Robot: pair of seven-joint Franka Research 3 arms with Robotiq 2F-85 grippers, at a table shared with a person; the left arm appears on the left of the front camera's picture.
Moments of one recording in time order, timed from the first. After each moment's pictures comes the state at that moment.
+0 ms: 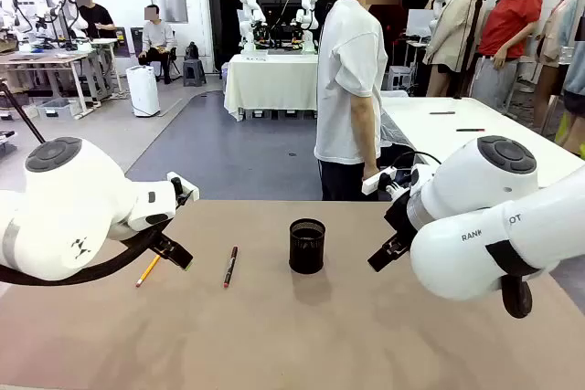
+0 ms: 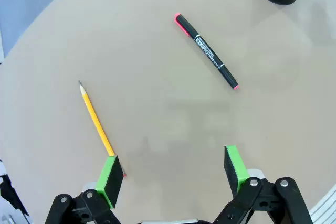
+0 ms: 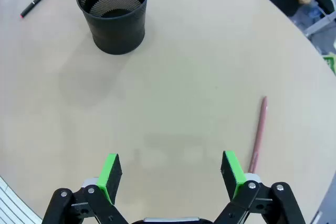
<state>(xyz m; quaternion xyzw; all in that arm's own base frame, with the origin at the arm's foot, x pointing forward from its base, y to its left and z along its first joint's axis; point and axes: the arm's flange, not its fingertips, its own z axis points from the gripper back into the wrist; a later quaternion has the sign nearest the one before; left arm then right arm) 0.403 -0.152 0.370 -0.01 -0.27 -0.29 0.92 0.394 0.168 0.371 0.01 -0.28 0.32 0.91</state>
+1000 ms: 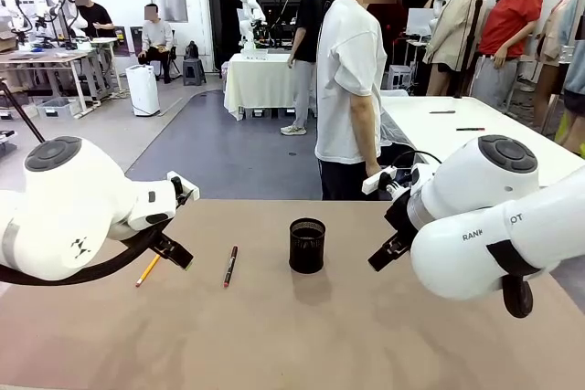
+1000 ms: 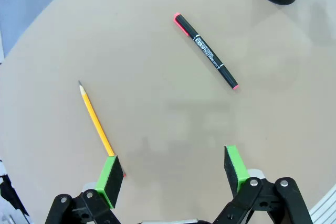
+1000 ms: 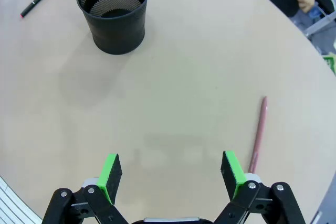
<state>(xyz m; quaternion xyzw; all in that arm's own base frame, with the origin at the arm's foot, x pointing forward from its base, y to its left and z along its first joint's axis) 0.403 -0.153 0.370 -0.01 -0.27 -0.29 0.92 0.394 0.168 0.371 0.01 -0.28 0.32 0.91</state>
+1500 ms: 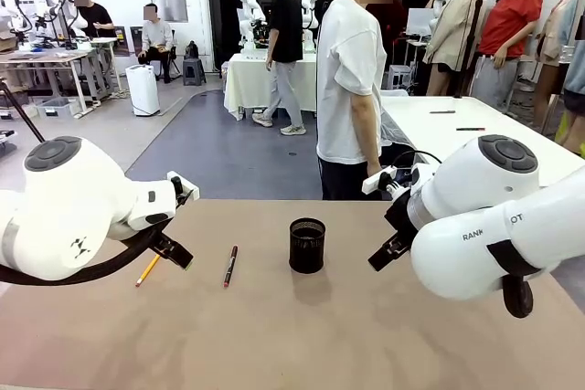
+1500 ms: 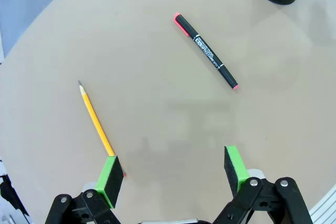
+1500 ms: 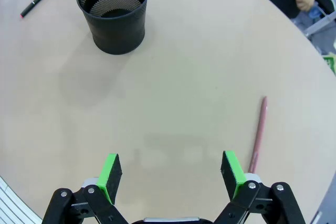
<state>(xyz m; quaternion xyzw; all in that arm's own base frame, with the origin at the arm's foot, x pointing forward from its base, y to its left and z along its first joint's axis) 0.403 -0.153 0.370 -0.01 -0.27 -0.29 0.92 0.394 0.168 0.371 0.01 -0.28 0.32 0.91</state>
